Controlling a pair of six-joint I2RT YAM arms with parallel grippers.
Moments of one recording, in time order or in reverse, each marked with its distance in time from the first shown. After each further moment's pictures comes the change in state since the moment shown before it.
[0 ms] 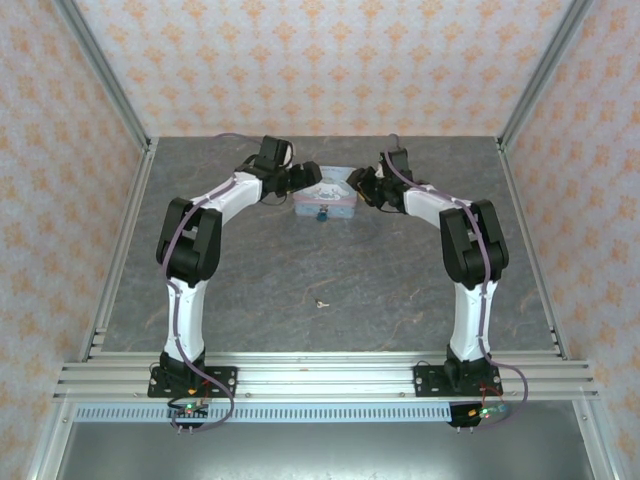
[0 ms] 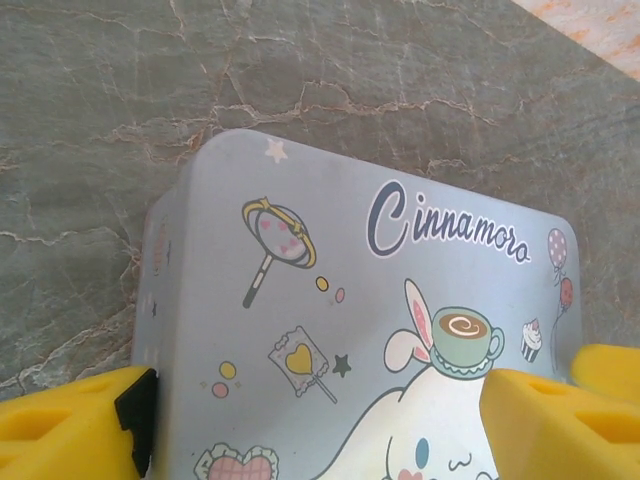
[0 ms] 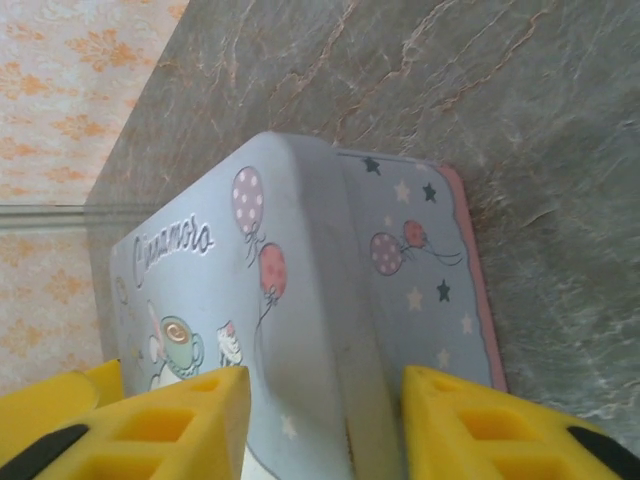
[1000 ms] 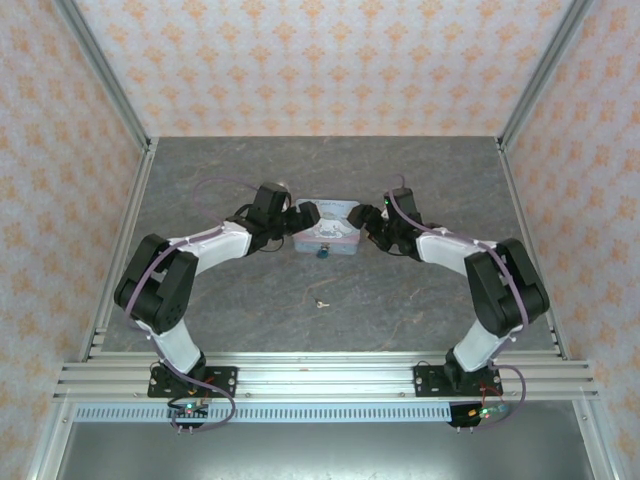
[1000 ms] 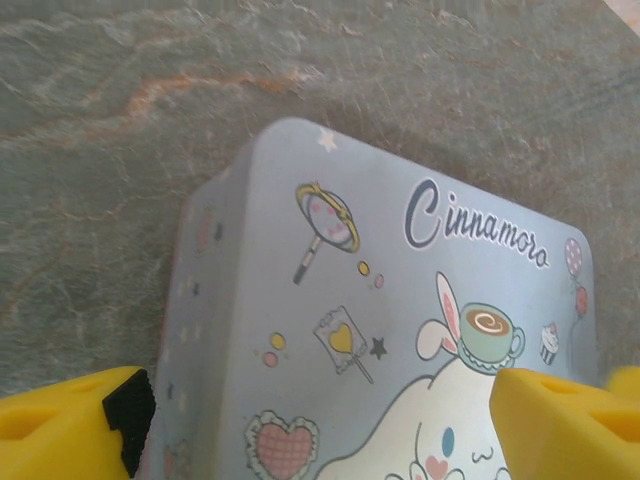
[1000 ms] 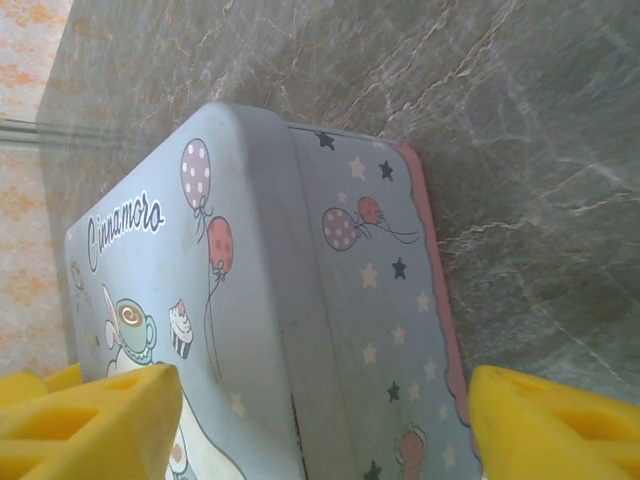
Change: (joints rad) left arm -0.132 -0.428 -0.628 0.251 -0.167 -0.146; right arm 0.097 -0.426 -0.520 0.075 0.117 -0.003
